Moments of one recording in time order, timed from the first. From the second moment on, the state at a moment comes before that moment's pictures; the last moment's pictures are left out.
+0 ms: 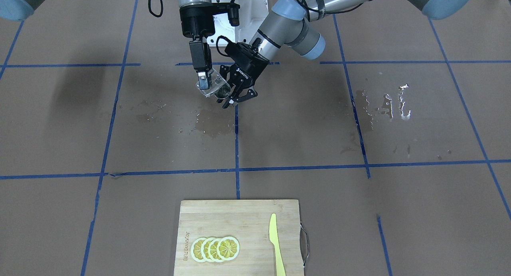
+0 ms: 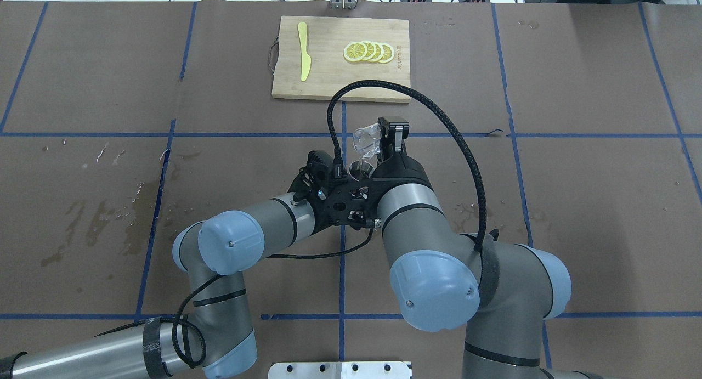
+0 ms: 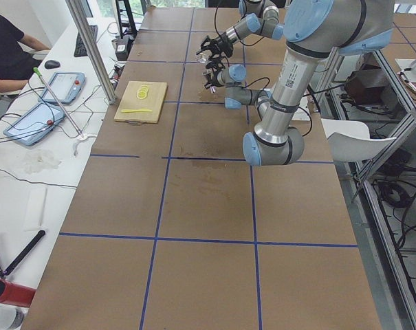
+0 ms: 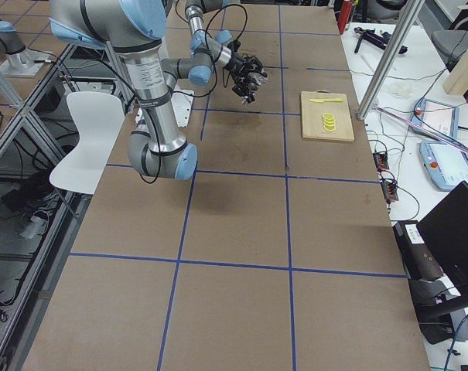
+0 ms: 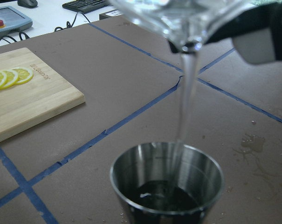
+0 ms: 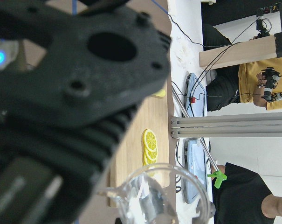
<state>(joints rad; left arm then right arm) -0.33 -2.19 -1.52 -2.54 -1.39 -0.57 0.25 -1.03 2.00 -1.46 0.80 -0.30</state>
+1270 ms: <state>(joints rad) -0.35 -2.19 -1.52 -2.54 -1.41 -0.57 0.24 -1.07 2.04 -1.45 0.79 -0.11</state>
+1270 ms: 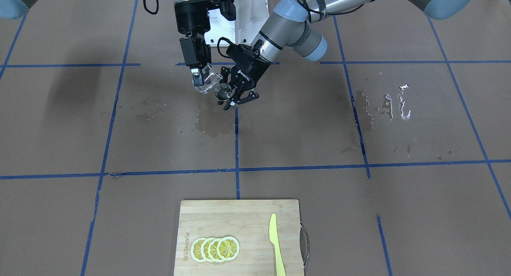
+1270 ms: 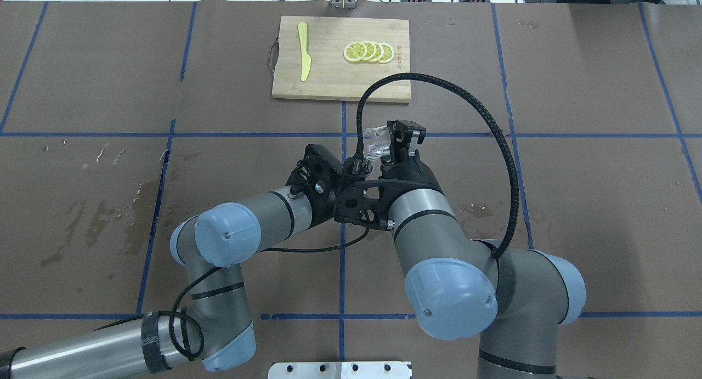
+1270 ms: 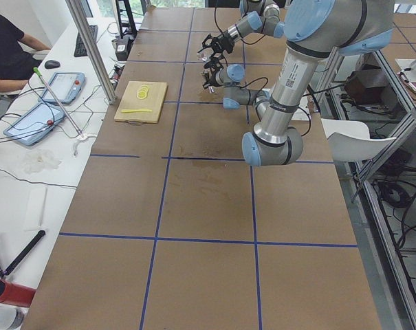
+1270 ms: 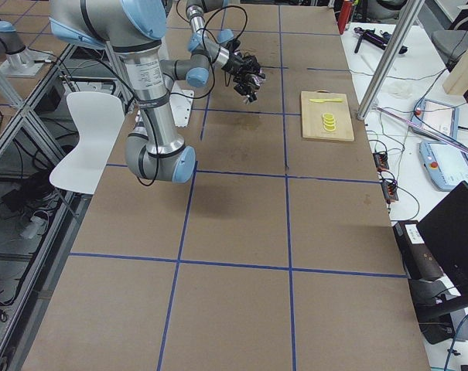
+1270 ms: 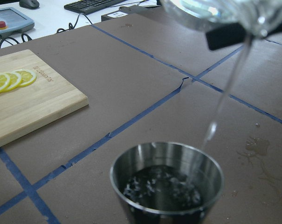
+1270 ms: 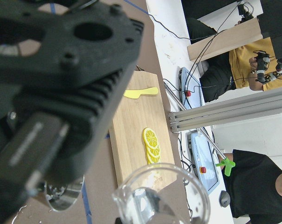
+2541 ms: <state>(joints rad) -0.39 -2.18 -1.54 -2.56 -1.40 -0.61 0.32 -1.20 2.13 -1.30 0.81 0.63</state>
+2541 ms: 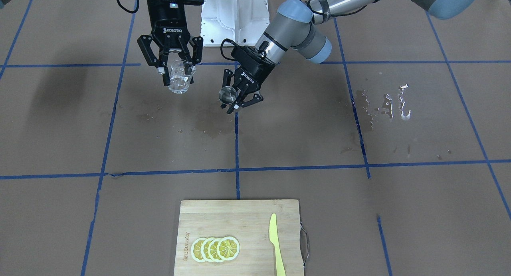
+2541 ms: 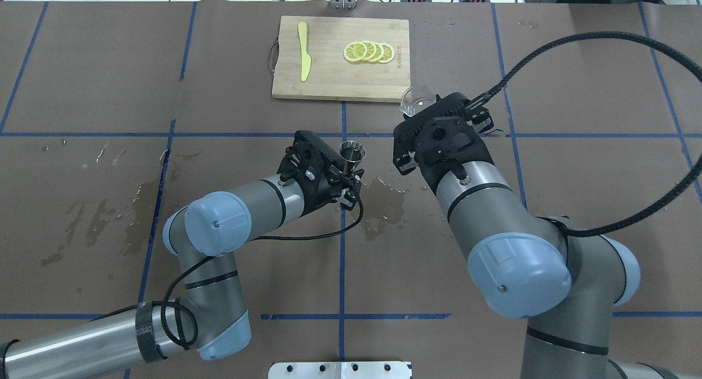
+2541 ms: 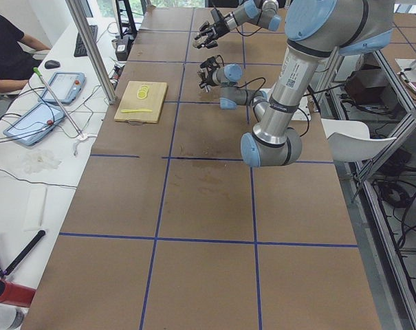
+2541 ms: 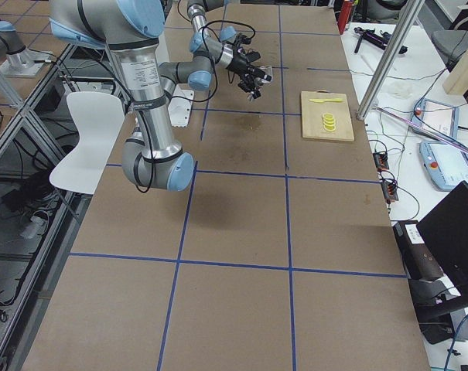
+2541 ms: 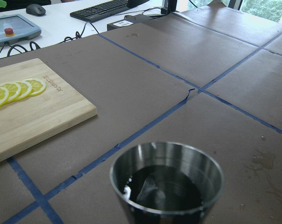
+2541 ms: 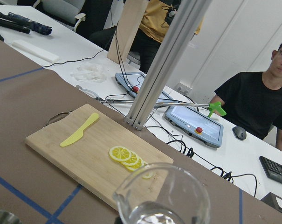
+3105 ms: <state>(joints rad) -0.47 -2.05 -1.67 -2.55 -1.37 -0.66 0.45 -1.43 2.15 -1.12 0.97 0.84</state>
